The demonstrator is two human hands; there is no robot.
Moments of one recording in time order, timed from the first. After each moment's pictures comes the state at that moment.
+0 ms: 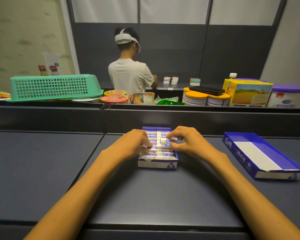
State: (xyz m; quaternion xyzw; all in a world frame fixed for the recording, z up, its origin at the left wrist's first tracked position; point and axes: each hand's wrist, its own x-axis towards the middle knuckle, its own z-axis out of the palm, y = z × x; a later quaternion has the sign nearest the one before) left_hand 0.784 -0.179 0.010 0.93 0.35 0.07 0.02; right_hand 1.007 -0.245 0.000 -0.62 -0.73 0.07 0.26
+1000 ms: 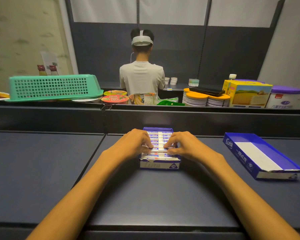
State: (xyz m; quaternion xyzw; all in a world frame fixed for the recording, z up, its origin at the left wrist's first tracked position) left_hand 0.779 -0.169 0.004 0.93 0.34 0.12 0.06; right_hand 0.989 -0.241 0.003 -0.64 -0.75 0.07 0.15
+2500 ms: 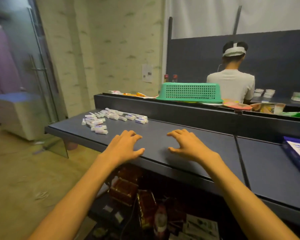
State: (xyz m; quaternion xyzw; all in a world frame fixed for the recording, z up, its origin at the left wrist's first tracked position) left_hand 0.277 -0.269 0.004 0.77 0.62 0.10 -0.08; right_hand 0.520 -0.227 0.009 -0.48 -0.87 -0.06 0.11
